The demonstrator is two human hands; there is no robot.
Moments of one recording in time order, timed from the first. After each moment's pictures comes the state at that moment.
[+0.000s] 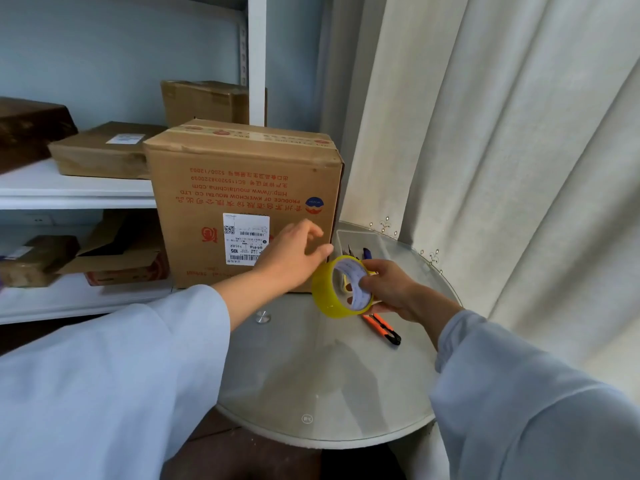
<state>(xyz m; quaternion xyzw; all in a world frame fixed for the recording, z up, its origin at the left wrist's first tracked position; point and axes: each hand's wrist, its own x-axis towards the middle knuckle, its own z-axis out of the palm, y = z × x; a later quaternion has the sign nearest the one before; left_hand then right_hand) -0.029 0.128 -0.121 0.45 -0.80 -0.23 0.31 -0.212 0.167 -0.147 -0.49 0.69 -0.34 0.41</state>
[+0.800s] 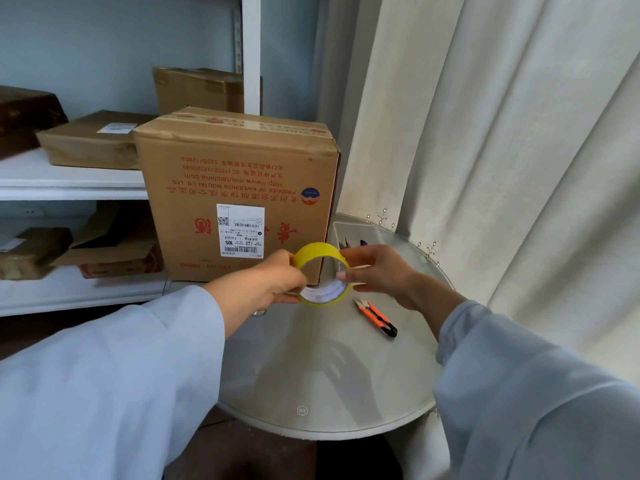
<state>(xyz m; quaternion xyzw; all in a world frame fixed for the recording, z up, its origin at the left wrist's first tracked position) -0.030 0.129 -0.147 0.54 -0.57 -0.57 0.25 -0.213 0.165 -0.142 -0.55 0.64 -0.35 0.40</state>
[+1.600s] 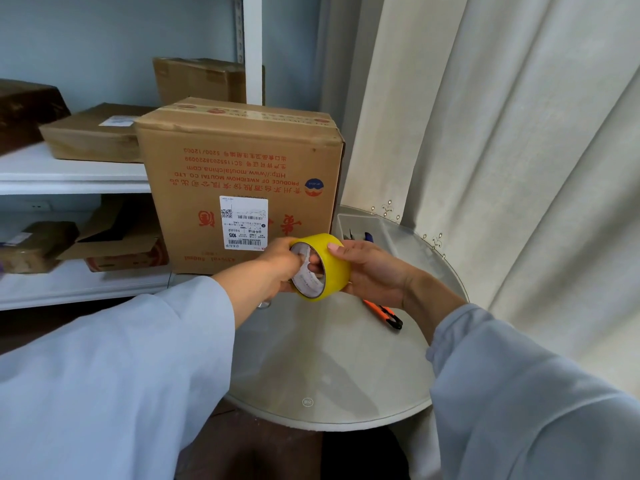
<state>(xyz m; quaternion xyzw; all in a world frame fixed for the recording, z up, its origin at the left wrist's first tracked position) -0.034 0.128 -0.146 0.55 -0.55 -0.56 0.30 -0.185 0.171 -0.141 -0.44 0.42 -0.42 0.67</state>
